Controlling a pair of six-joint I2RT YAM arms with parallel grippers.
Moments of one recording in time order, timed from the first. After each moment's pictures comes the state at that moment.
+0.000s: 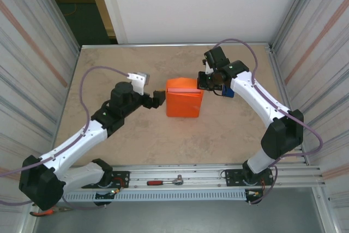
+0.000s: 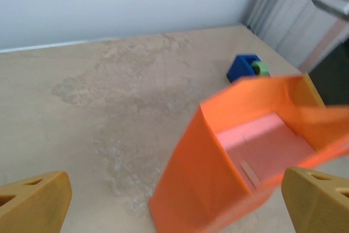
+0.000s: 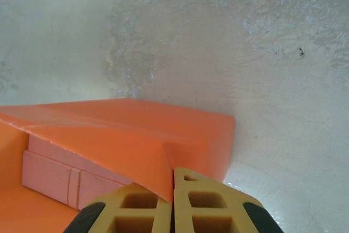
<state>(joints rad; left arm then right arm) -0.62 1.06 0.75 -0.03 0.01 -0.21 0.48 1.59 1.48 -0.90 -0.13 0.50</state>
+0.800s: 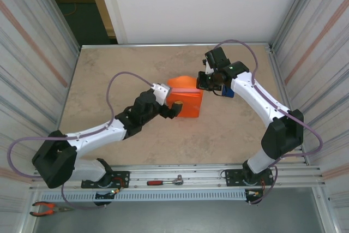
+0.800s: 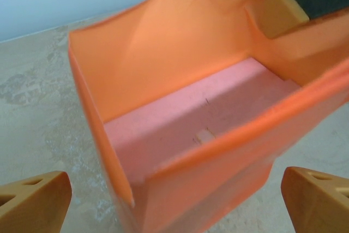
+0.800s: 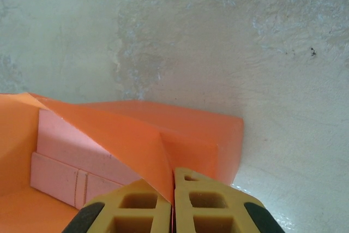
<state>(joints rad) -0.80 1.31 0.71 0.23 -0.13 -0.11 0.47 1.59 1.46 -0.87 -0.16 0.52</state>
